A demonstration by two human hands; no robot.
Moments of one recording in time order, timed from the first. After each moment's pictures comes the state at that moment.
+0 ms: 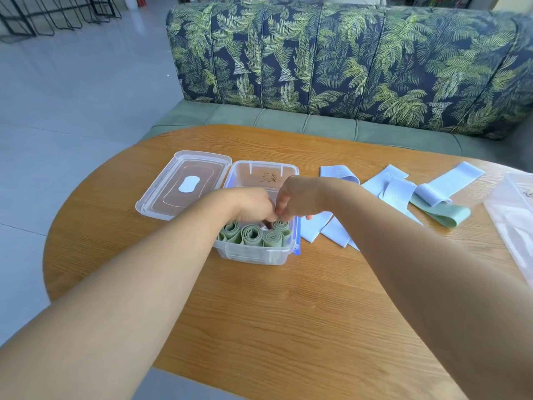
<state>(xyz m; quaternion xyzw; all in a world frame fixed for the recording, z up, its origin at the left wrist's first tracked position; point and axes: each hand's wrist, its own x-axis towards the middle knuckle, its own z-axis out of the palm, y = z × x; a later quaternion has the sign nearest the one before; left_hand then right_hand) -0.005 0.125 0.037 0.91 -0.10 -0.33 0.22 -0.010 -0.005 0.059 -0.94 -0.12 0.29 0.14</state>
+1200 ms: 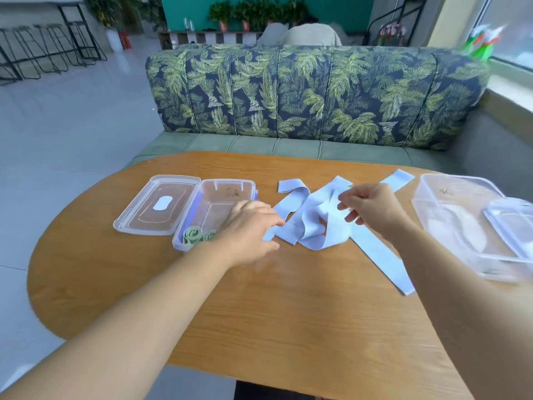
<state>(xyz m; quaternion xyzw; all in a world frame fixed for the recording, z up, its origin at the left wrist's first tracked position) -0.087 0.068 0.035 0.94 -0.32 0.01 0.09 -0.098 -0.187 0.039 -0.85 0.12 -0.07 0.51</state>
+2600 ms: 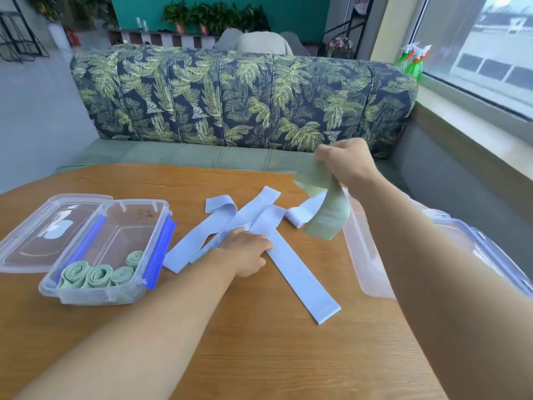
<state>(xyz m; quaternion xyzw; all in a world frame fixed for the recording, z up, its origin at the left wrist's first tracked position) -0.036 -0.099 -0.013 0.93 -0.32 -0.16 0.01 -0.057 -0.290 0.121 -0.85 0.18 -0.17 0.47</state>
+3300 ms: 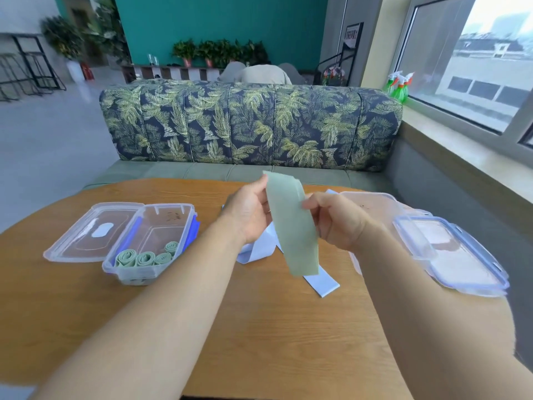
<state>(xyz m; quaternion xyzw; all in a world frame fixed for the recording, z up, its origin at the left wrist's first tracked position) -0.111 -0.083 0.106 0.52 -0.03 -0.24 0.82 -0.160 -0.239 0.098 -0.65 0.07 0.07 0.75</state>
